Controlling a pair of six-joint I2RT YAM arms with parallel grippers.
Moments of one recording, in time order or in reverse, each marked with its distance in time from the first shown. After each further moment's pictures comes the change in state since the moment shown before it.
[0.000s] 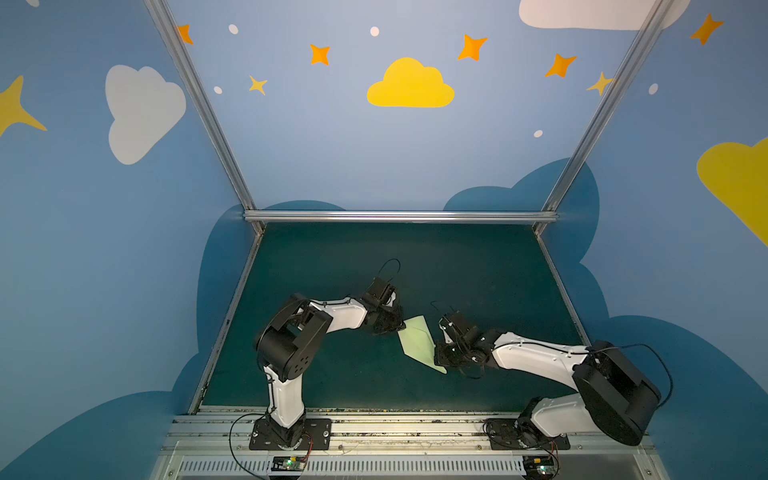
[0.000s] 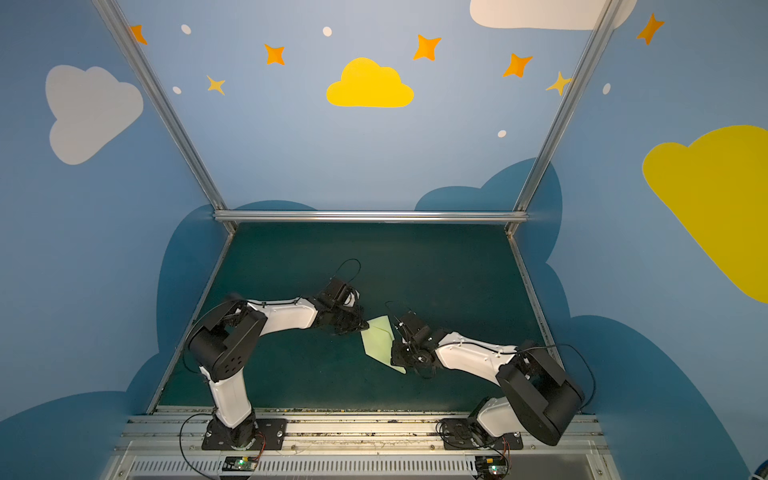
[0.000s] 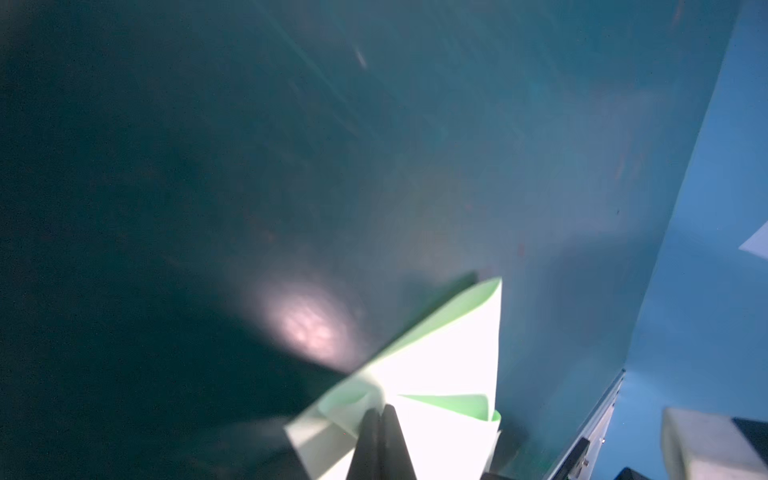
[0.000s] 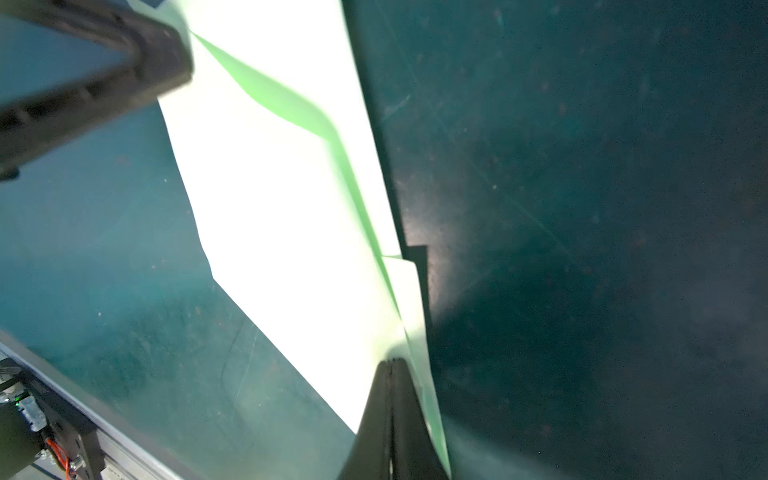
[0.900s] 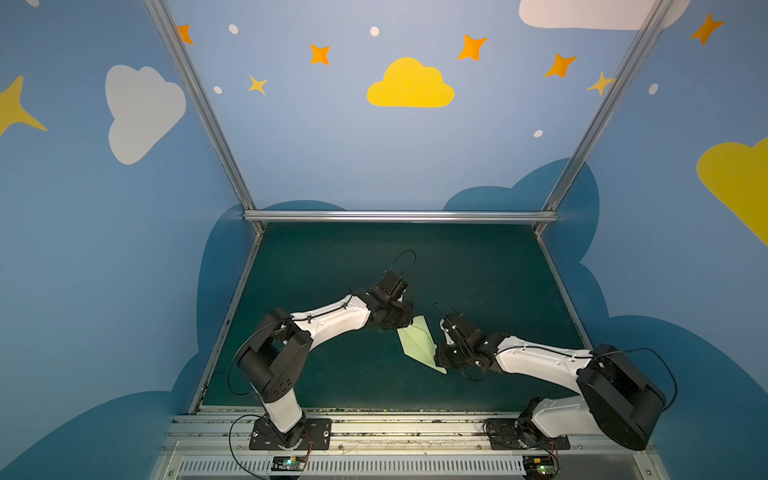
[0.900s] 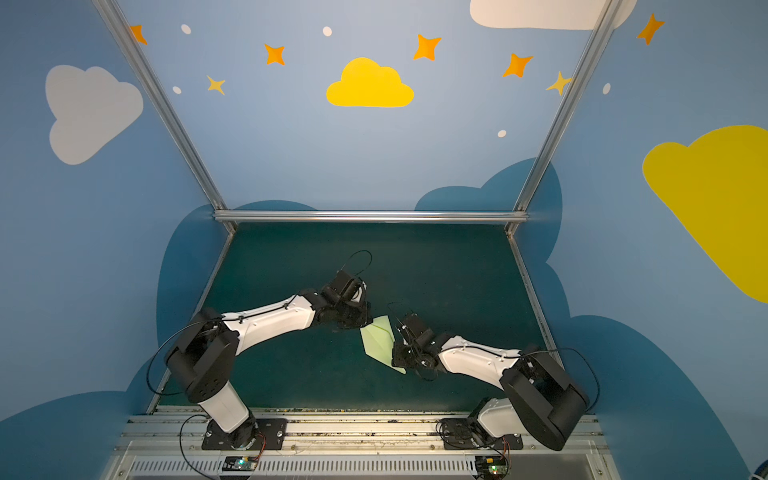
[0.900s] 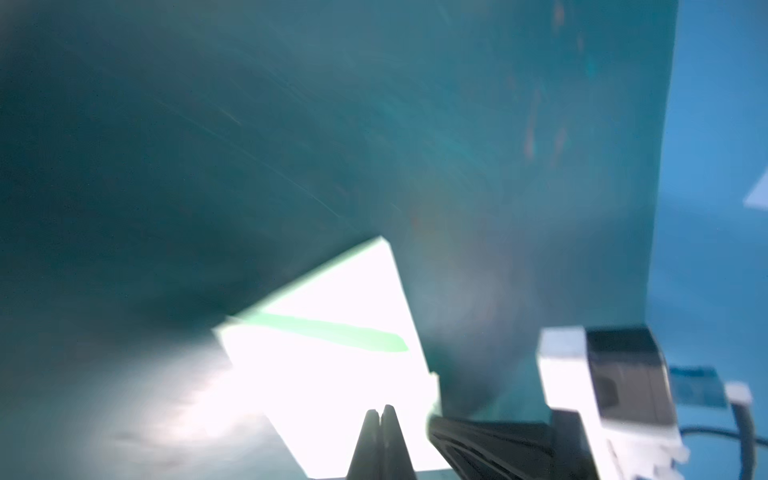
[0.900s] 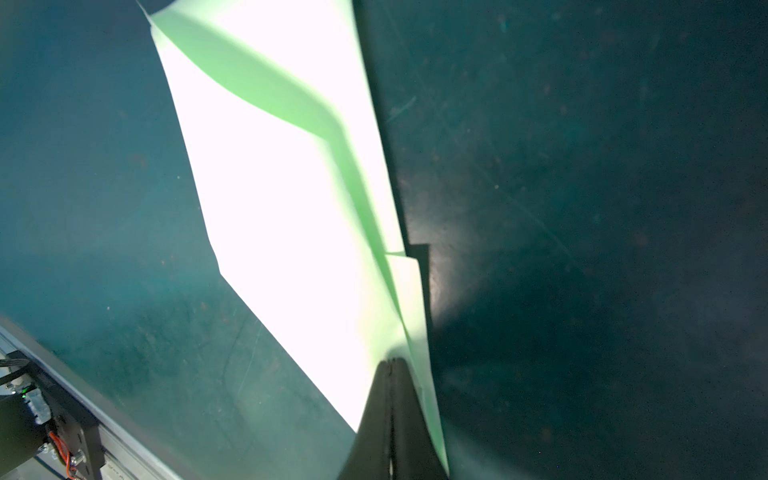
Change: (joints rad) left arm -0.161 -0.145 0.121 -0.213 -0.134 0.024; right arm 0.000 -0.034 -0.045 0.055 0.000 -0.012
